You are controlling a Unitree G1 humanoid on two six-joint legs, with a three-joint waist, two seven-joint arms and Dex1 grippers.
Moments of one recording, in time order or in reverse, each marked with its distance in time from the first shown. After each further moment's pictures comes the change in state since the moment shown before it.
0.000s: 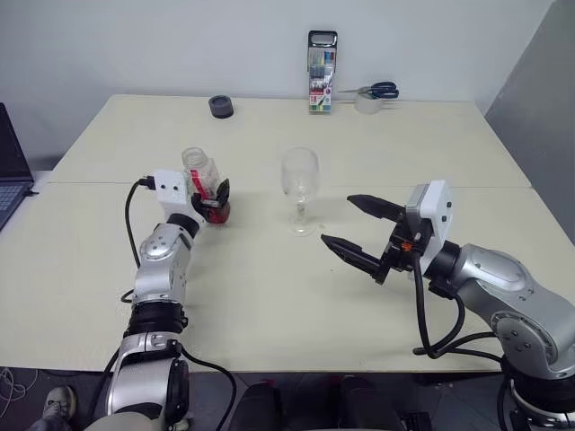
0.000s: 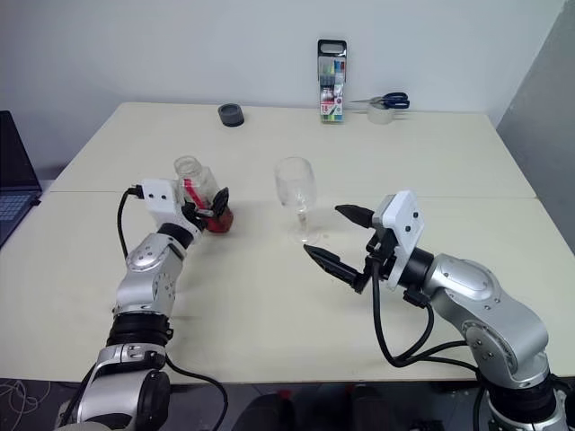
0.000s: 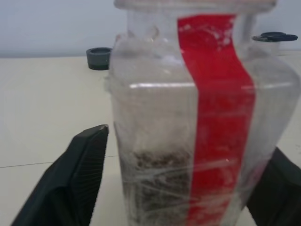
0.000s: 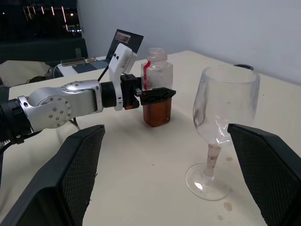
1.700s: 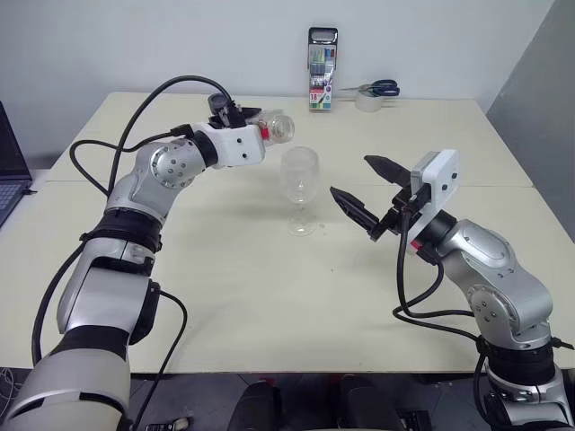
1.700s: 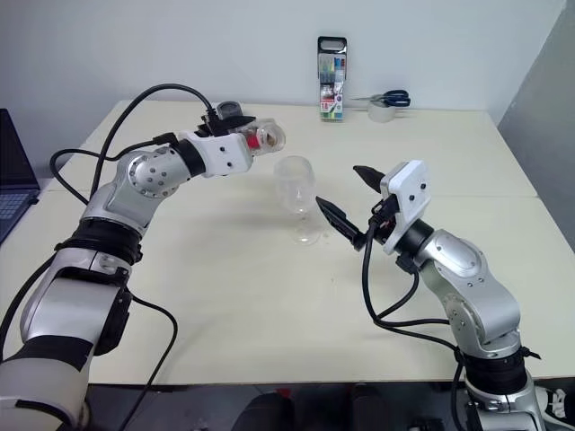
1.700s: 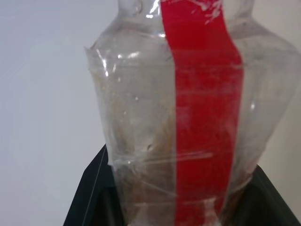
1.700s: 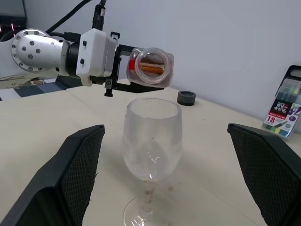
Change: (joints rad) left arm -0.551 0.290 -0.474 0.374 0.667 -0.641 -0.095; right arm -0.104 0.117 0.014 0.185 -0.196 -0.177 -0.055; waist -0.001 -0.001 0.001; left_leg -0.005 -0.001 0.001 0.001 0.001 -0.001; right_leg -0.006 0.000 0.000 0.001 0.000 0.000
